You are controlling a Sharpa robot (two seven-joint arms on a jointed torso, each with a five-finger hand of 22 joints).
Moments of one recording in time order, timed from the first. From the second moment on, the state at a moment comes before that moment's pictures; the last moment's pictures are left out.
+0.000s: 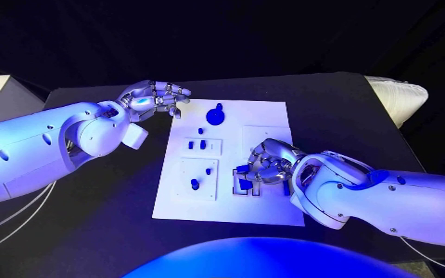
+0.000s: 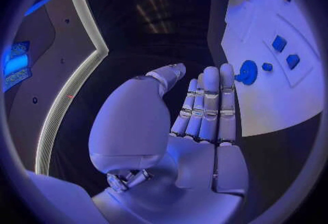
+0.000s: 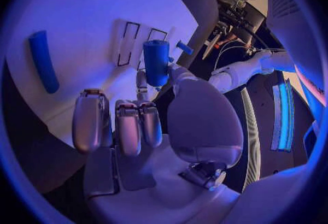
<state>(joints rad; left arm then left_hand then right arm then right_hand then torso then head) 1.18 -0.91 -0.04 1.46 -0.18 0.01 0.20 1.36 -0.20 0.51 0.07 0.24 0.77 0.20 0.34 0.29 0.84 0.15 0.58 0.18 1.03 0.08 1.11 0.47 0.18 0.85 0.17 0.88 0.70 1.07 -0.94 -0.20 1.94 -1.25 -0.51 -0.51 1.17 -0.15 0.20 0.29 0.29 1.00 0.10 0.50 0.43 1.47 -0.03 1.56 1.31 1.46 -0.08 1.57 1.31 0.08 1.46 0.03 1.30 1.31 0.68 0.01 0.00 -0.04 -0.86</state>
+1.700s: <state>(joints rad) 1.18 -0.91 -0.04 1.45 -0.18 0.01 0.20 1.36 -0.20 0.51 0.07 0.24 0.77 0.20 0.34 0.29 0.84 0.15 0.58 0.18 1.03 0.08 1.11 0.47 0.18 0.85 0.17 0.88 0.70 1.07 -0.93 -0.20 1.95 -1.22 -0.48 -0.51 1.13 -0.15 0.21 0.29 0.27 1.01 0.09 0.53 0.44 1.47 -0.03 1.56 1.31 1.47 -0.09 1.57 1.31 0.08 1.46 0.03 1.30 1.31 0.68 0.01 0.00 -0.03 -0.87</state>
